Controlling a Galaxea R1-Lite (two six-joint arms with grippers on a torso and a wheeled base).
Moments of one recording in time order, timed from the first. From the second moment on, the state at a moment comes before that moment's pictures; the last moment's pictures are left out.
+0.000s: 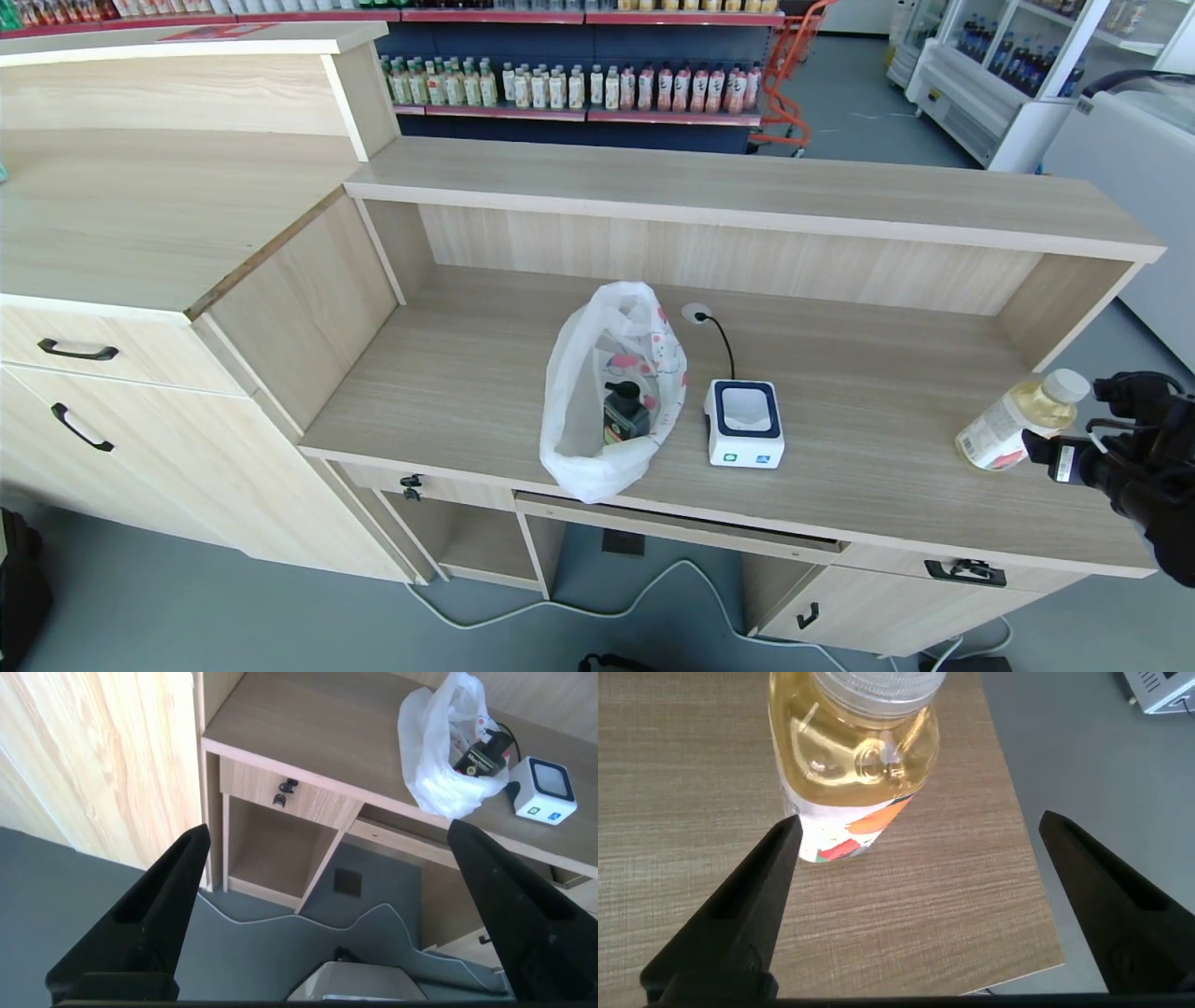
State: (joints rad) left arm -0.01 0.00 0.00 0.01 0.00 -0.21; right arm -0.43 2.15 -0.63 -1.27 -0.02 -0.20
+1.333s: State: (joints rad) left arm -0.01 0.00 0.00 0.01 0.00 -0.21; right arm -0.33 2.38 -0.88 -1.33 -0.03 -0.20
